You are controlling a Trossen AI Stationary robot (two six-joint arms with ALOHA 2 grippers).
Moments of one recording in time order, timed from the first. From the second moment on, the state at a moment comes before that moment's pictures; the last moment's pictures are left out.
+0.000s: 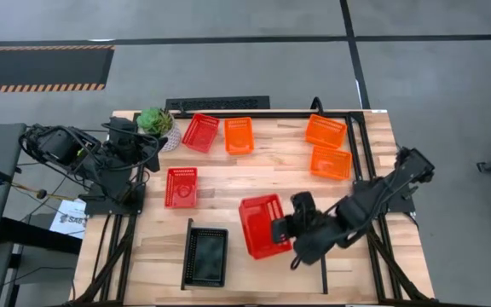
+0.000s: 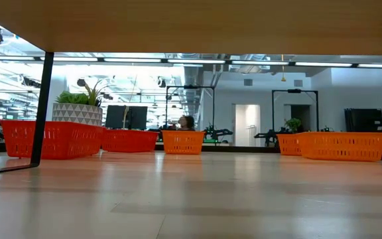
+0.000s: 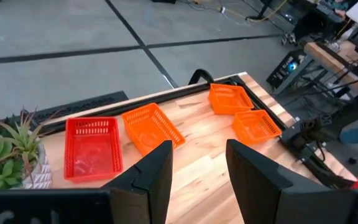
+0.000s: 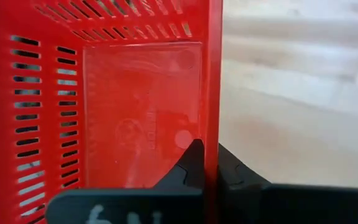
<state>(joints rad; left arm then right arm) -0.48 1.11 1.65 -1.50 -1.01 -1.31 0.61 1.67 1.72 -1.05 0.57 1.82</state>
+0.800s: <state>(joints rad) -0.48 1.11 1.65 -1.50 -1.00 -1.30 0.67 1.86 1.80 -1.10 0.48 1.99</state>
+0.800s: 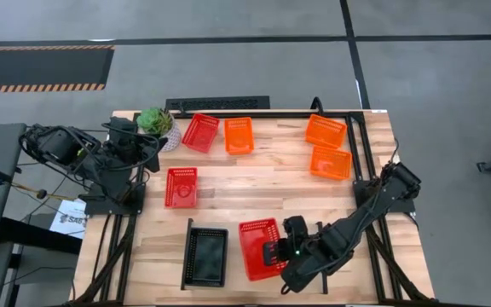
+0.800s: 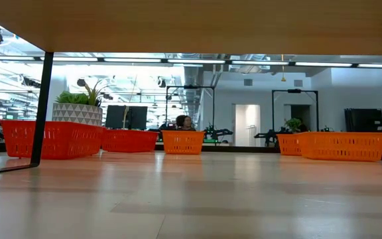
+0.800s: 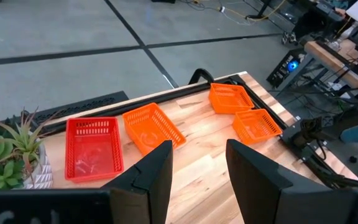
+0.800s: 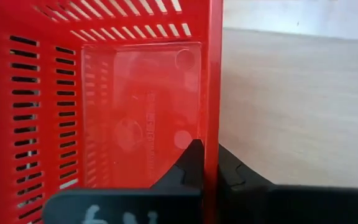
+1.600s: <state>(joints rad) -0.48 1.11 1.65 -1.51 -1.00 -1.30 0.66 1.85 1.80 -1.00 0.38 1.87</state>
